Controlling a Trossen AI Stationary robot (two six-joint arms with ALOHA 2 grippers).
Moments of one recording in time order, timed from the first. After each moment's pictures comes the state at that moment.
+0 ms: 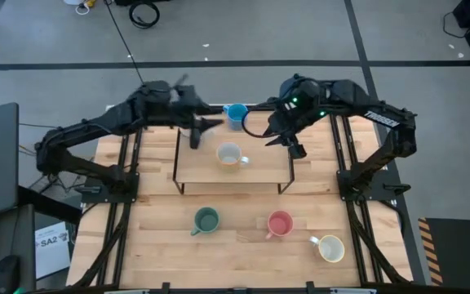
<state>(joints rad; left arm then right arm) 0.29 1.27 1.36 -0.31 0.14 -0.02 -0.19 1.51 1.87 -1.18 -0.28 -0.47</state>
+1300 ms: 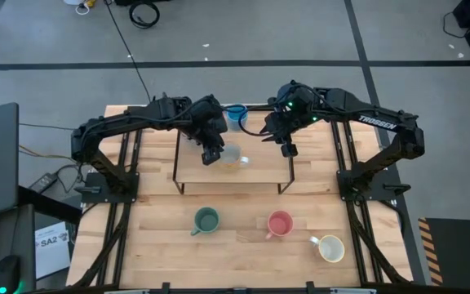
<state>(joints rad) 0.25 1.62 1.66 -1.01 0.13 -0.05 -0.26 1.44 1.59 -0.97 -0.20 -0.47</state>
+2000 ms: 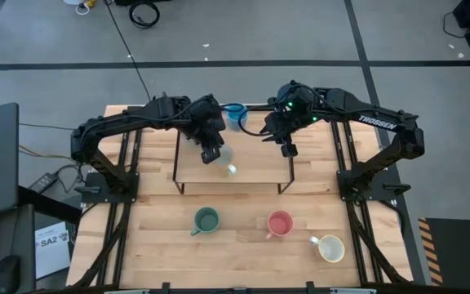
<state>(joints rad) 0.25 1.61 1.66 -1.06 0.09 -0.13 -0.26 1.44 1.59 -0.97 -0.20 -0.47</state>
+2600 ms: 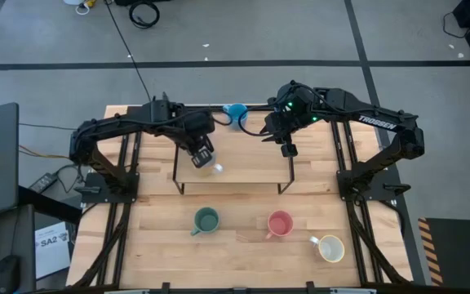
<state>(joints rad) 0.14 1.61 1.77 -1.40 -0.14 -0.42 -0.26 1.44 1.59 -0.97 -0.20 -0.47</state>
